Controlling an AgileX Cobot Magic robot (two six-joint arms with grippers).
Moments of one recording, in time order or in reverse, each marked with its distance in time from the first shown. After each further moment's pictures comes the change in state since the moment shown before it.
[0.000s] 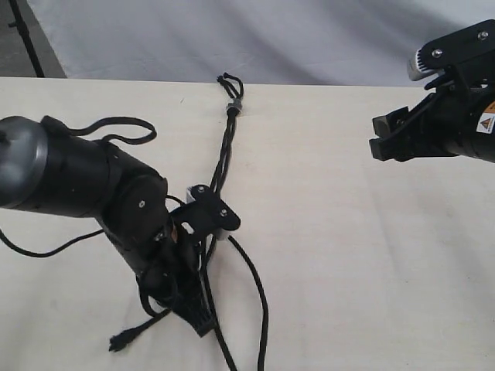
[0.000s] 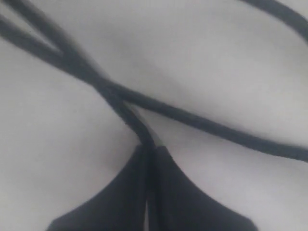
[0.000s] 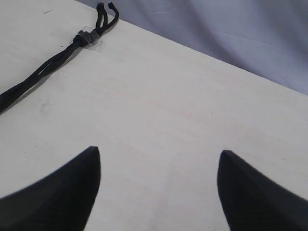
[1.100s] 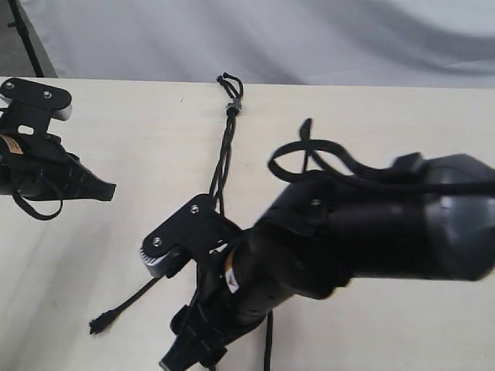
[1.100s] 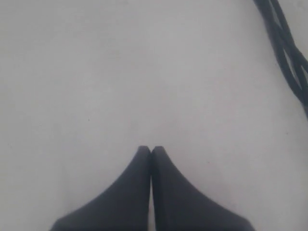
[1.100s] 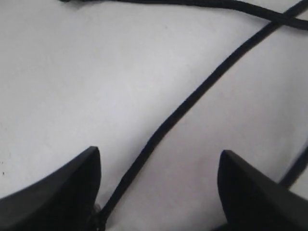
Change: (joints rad) left arm 0.487 -0.345 0.256 -0.026 -0.460 -0.054; right arm 0.793 0.387 -0.267 0.190 0.521 0.143
